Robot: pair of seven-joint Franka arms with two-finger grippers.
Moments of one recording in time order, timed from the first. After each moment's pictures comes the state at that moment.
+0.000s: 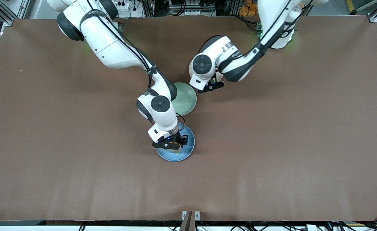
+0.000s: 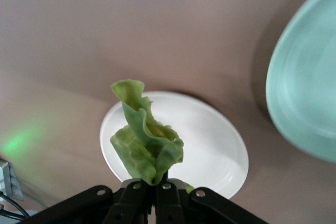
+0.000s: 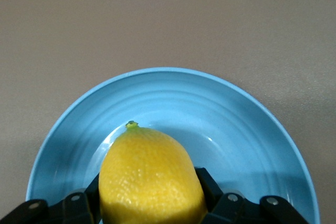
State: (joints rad) left arm -0.24 0.49 -0.63 -1.87 0.03 1.92 -1.17; right arm 0.52 0.94 0.12 -1.34 -0.30 2.52 0.95
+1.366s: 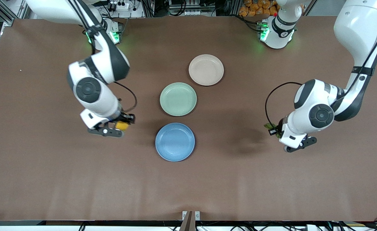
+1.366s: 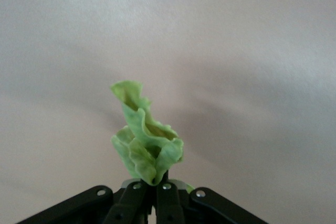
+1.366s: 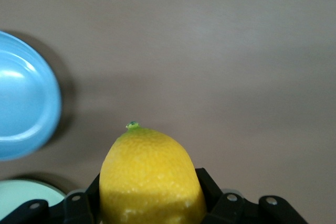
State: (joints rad) left arm 0.31 0.59 -0.59 -1.70 0.33 2.03 -0.74; right arm 0.18 0.32 0.20 -1.76 -0.13 1.96 0.51
